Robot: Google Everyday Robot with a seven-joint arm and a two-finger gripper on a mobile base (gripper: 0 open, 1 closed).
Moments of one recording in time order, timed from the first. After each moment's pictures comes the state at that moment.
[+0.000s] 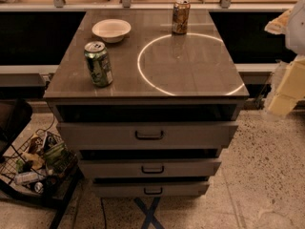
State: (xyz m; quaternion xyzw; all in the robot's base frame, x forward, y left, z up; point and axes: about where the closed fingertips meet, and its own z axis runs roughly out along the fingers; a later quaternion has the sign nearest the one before) arm 0.437 -0.210 0.999 -0.60 0.77 -0.06 0.19
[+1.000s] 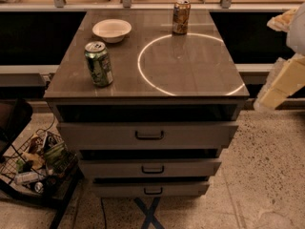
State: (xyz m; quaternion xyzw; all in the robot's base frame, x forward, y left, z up) arm 0.463 -0.215 0.993 -0.58 0.77 -0.04 0.26
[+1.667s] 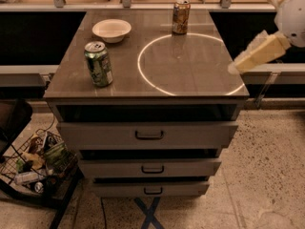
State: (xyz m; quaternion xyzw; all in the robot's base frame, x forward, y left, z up) arm 0.544 -0.195 1.024 -0.55 0.69 0.01 0.48
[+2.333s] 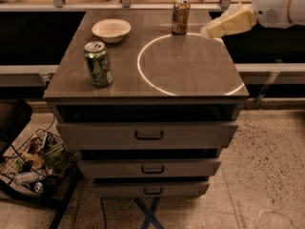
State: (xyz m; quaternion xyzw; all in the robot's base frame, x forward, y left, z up) arm 0.610 -0.165 1.067 -0.45 0.66 0.01 0.61
